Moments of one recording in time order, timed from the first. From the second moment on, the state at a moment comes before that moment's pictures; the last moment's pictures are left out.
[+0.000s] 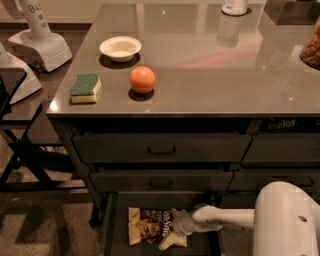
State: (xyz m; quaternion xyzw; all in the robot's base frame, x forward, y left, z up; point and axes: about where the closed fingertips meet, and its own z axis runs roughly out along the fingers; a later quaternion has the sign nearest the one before) arm 0.487 -0.042 0.194 -0.51 0.79 0.23 0.24
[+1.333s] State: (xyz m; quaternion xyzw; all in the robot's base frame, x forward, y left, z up) arm 0.488 -0.051 0.139 -0.51 0.80 0.23 0.22
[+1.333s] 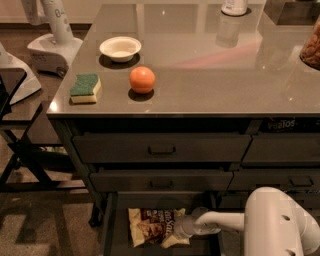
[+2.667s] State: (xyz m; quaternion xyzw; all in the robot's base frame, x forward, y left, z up) arm 0.488 -0.051 0.140 -0.51 0.80 0.23 0.22
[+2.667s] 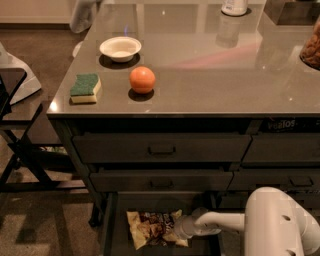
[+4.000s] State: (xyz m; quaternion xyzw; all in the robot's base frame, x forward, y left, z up) arm 0.494 -0.057 0.199 -0.49 0.80 0.25 0.24
